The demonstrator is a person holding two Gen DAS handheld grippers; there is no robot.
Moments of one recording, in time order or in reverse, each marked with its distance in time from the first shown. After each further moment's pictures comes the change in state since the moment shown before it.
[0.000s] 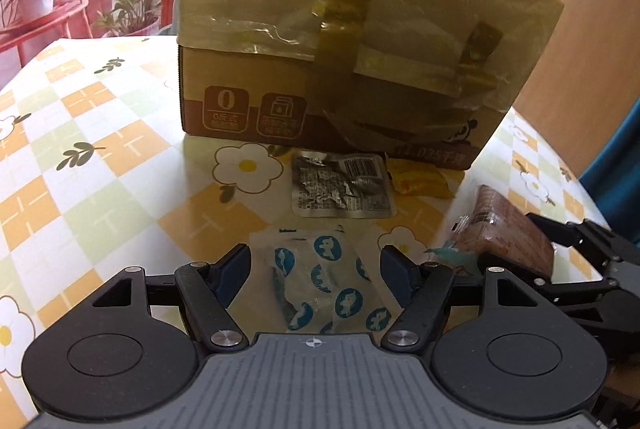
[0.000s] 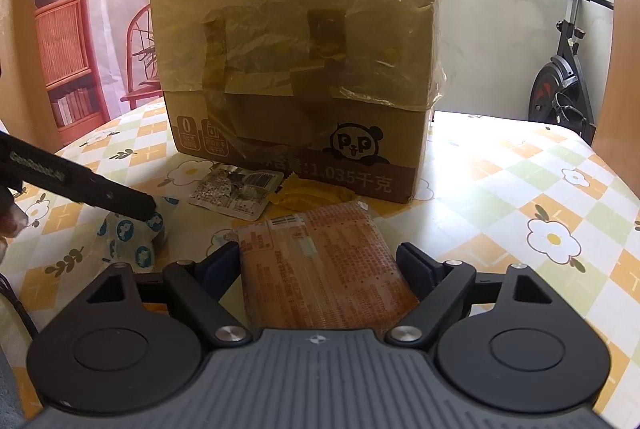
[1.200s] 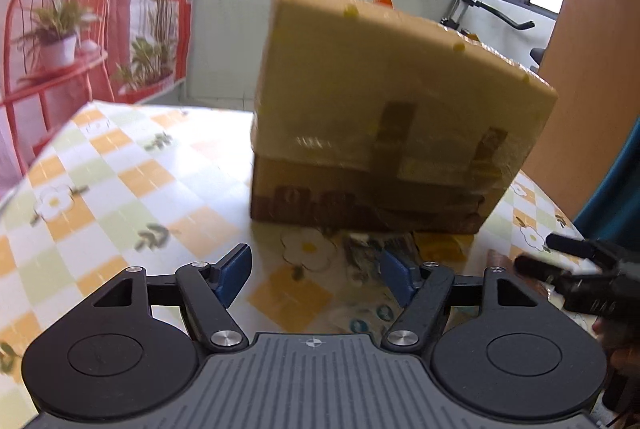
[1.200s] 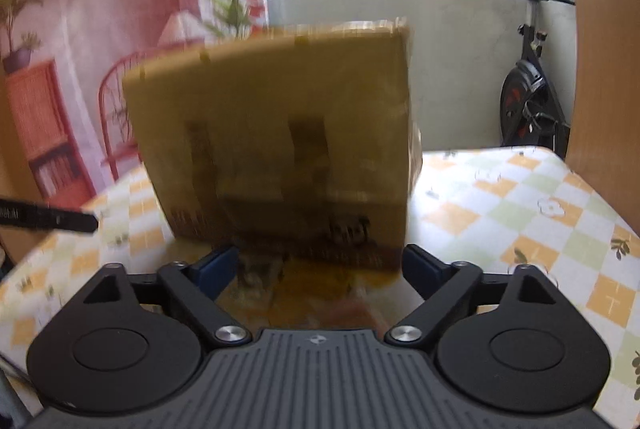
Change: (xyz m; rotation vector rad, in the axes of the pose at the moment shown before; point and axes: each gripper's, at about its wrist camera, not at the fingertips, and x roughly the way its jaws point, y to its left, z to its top) left arm -0.059 0.045 0.036 0.009 -0.139 0.001; right arm -0.023 0.007 0.053 0.122 -0.063 -0.063
